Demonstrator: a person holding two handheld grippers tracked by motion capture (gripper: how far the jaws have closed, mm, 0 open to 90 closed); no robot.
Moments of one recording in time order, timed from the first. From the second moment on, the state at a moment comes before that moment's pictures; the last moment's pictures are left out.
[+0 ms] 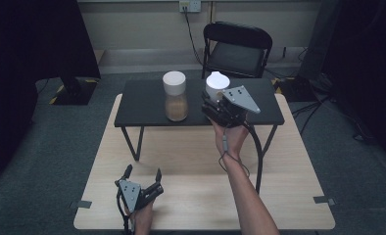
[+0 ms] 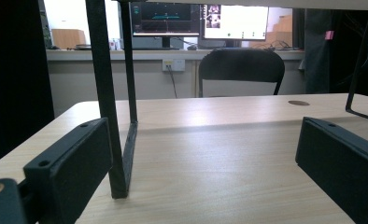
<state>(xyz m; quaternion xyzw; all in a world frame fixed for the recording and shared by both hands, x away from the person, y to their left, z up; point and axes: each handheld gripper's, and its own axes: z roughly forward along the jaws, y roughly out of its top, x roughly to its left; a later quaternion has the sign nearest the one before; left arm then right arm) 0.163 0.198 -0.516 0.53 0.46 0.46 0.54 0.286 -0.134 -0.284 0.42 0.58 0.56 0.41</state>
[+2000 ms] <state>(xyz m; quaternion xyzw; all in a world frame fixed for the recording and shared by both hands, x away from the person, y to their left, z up) 0.163 0.198 -0.516 0.53 0.46 0.46 0.54 0.268 -0.141 -0.299 0.39 0.56 0.58 0.45</state>
